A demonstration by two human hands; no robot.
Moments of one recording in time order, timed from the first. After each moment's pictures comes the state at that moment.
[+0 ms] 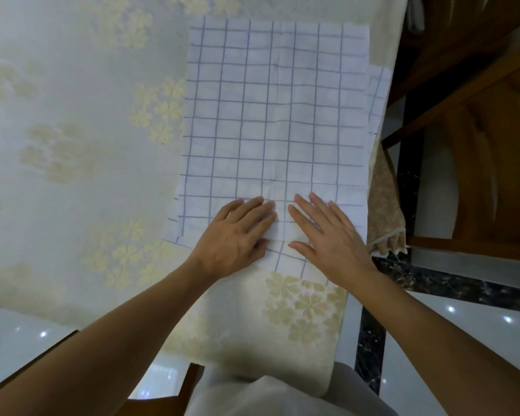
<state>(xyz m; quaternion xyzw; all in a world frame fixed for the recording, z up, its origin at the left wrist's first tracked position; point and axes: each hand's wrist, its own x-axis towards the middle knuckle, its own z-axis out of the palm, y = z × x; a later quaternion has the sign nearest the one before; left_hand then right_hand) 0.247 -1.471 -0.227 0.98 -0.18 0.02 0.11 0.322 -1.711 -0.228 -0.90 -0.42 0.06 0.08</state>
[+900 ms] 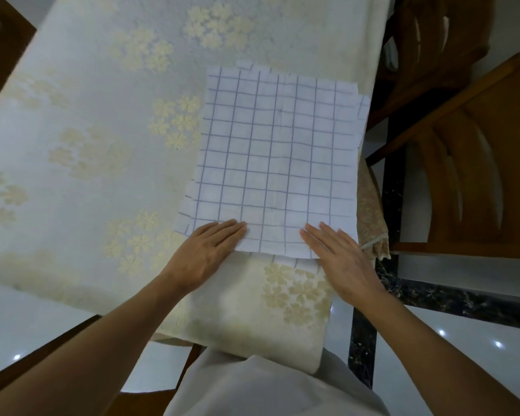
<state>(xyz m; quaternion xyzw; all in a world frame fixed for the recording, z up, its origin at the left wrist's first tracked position) 0.183 -1.436 -0.208 0.97 -0.16 -0.01 0.16 0.280 -1.758 -0.201 -0.90 -0.41 0.09 0.12</state>
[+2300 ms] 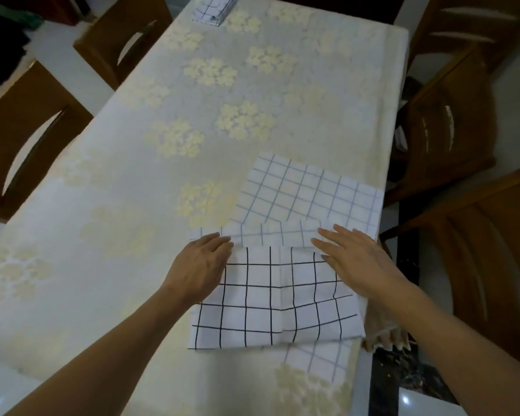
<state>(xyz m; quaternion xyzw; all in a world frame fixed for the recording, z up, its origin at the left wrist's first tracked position) 0.299 -1.364 -0.157 1.00 -0.01 -0.02 0.09 0.460 -1.684 -0.156 -0.89 -0.45 0.07 0.02</state>
